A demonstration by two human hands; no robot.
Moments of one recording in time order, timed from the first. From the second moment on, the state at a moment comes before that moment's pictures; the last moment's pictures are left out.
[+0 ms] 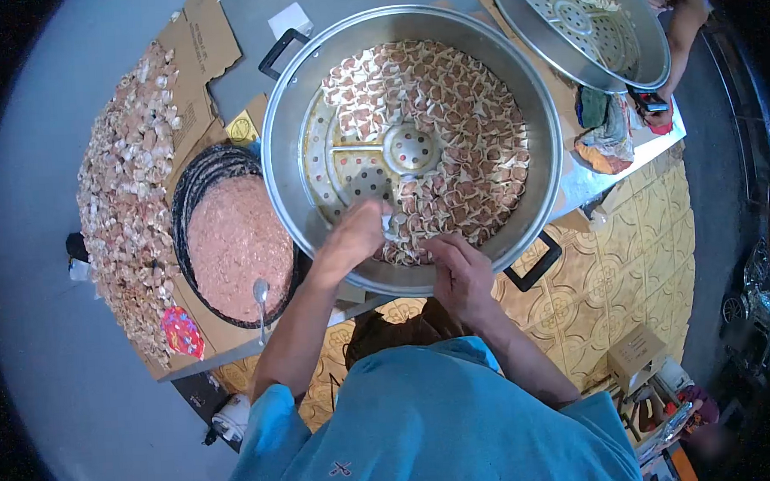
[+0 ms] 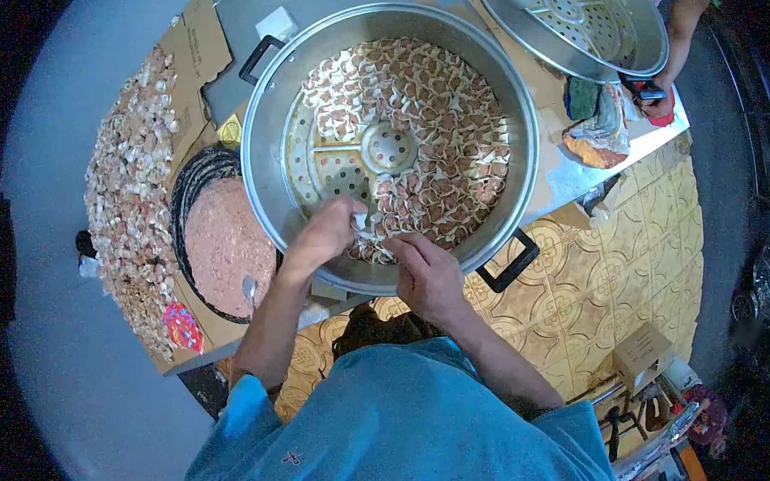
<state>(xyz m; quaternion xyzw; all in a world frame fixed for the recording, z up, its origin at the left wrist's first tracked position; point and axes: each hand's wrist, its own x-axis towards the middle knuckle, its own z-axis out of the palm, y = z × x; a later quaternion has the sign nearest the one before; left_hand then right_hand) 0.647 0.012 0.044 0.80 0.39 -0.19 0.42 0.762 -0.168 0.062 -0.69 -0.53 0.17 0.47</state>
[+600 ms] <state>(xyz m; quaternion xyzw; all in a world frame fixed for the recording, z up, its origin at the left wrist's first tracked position) 0.402 -0.027 0.122 0.80 0.57 0.04 0.19 0.711 -0.179 0.087 -0.63 -0.44 0.23 0.59</state>
